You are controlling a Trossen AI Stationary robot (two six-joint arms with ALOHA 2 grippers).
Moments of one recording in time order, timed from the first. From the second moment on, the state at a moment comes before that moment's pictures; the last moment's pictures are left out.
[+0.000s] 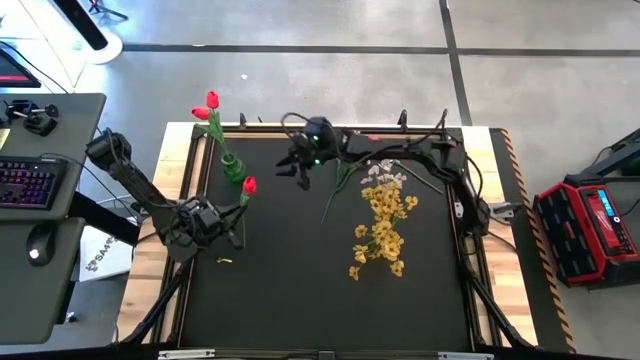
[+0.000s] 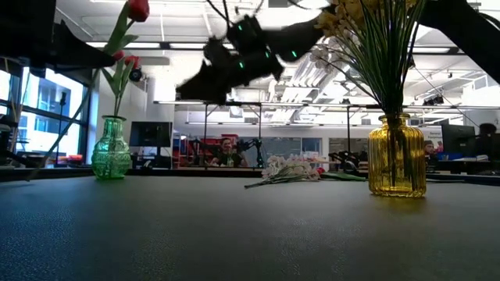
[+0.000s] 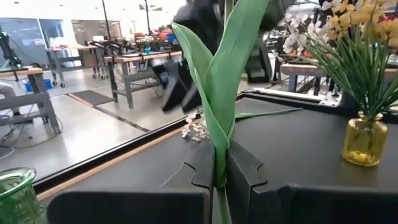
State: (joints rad) left arm -0.85 0.92 0.18 0.46 -1.57 -0.26; right arm -0.34 2.16 1.68 0.04 -0.49 -0.06
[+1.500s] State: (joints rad) left arm 0.15 0.98 0.18 1.18 -0.13 0.11; right arm -0.30 2.13 1.20 0.95 -0.58 0.15
